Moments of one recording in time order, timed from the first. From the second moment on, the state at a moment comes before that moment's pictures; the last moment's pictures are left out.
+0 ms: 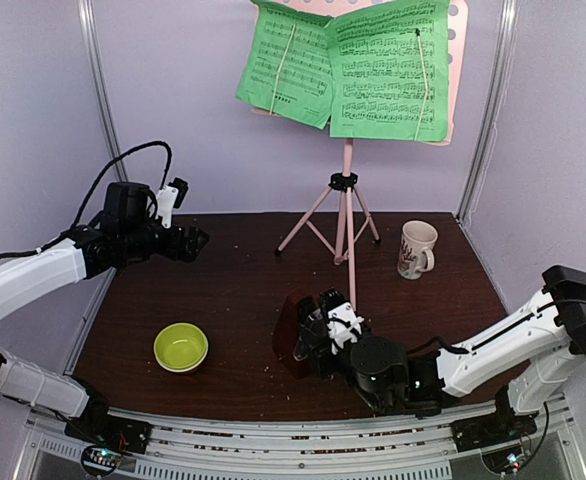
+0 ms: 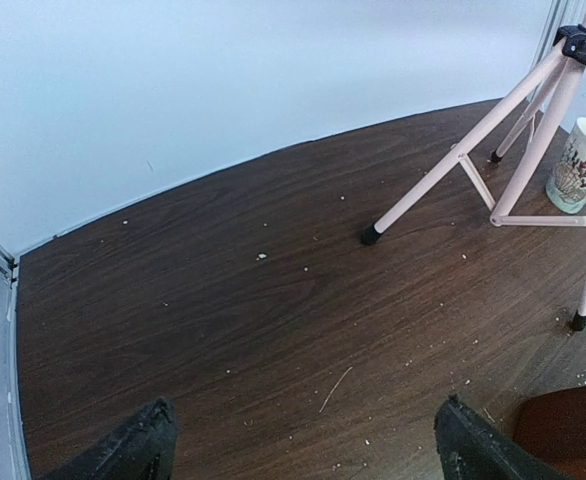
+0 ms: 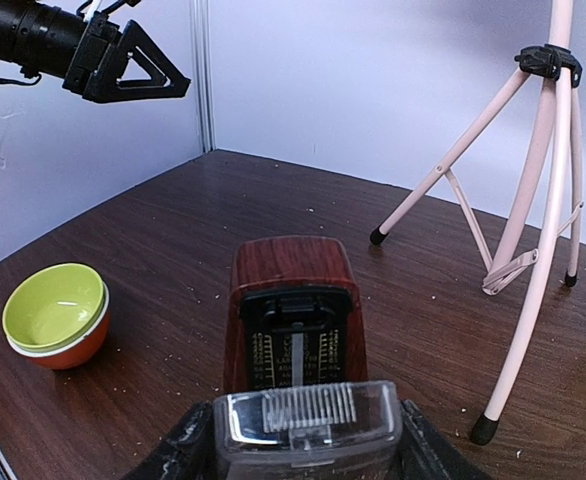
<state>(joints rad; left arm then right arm) -0.45 1.25 0.98 -0.22 -0.02 0.00 1.41 1.59 0.66 0.70 0.88 0.18</state>
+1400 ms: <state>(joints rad) -0.45 1.25 0.98 -0.22 -0.02 0.01 1.35 1.64 0.69 0.60 0.78 0.23</state>
